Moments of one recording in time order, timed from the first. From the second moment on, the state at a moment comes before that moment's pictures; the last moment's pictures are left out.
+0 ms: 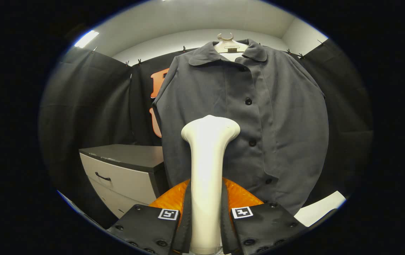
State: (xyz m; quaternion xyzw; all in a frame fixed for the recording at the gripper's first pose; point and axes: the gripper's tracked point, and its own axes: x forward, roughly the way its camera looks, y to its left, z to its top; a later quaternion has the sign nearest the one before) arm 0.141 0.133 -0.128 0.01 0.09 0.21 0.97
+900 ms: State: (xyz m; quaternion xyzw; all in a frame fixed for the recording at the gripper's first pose) arm 0.084 0.117 -0.251 -0.02 0.19 0.20 0.96
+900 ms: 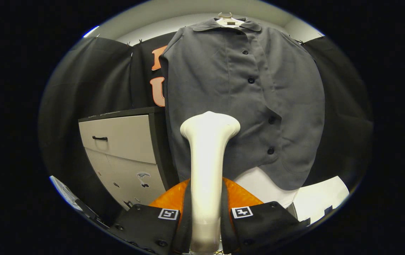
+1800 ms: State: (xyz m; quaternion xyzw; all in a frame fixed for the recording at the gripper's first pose) arm 0.043 0.115 -0.156 -0.02 0.12 0.23 0.96
